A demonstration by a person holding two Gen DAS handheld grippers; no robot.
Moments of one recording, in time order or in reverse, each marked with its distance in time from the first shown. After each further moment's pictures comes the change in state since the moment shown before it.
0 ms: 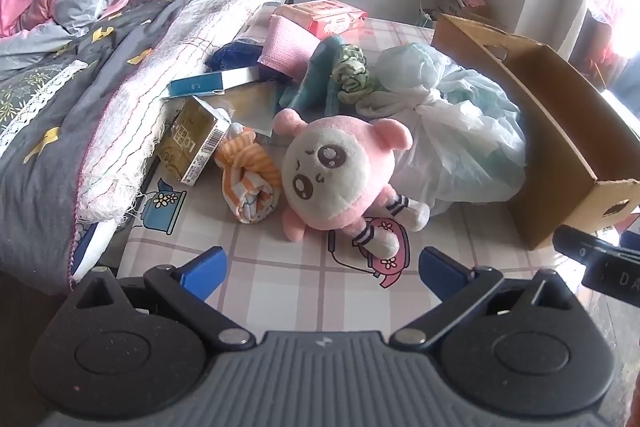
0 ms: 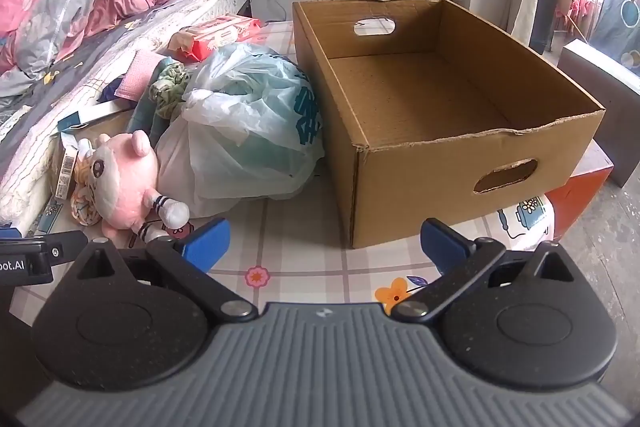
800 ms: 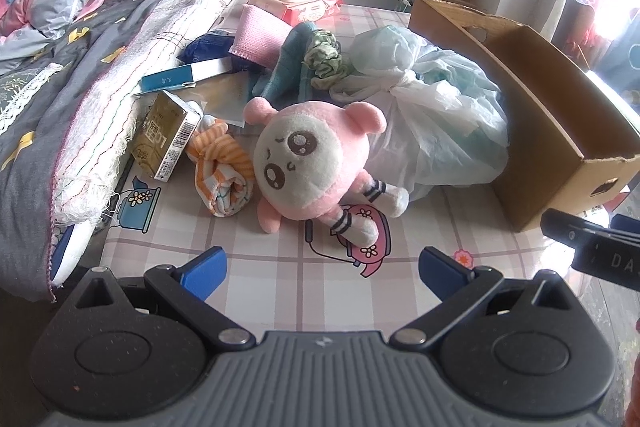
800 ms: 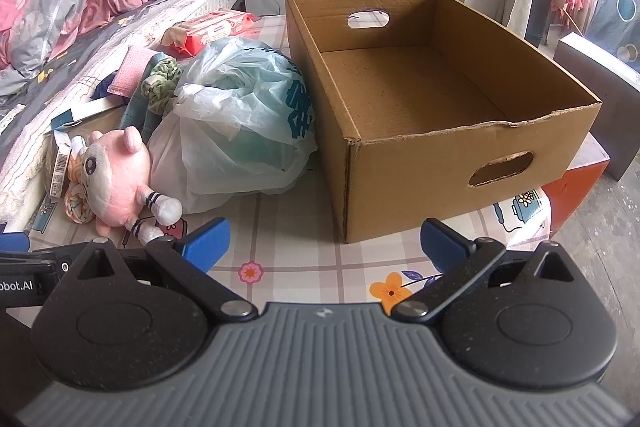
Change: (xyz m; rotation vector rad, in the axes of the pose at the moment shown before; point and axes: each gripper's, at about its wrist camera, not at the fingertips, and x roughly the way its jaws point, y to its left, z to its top) left arm 0.008 -0.011 -0.002 0.048 0.033 -0.047; right arm 0.003 -0.003 0.000 0.009 0.020 -0.018
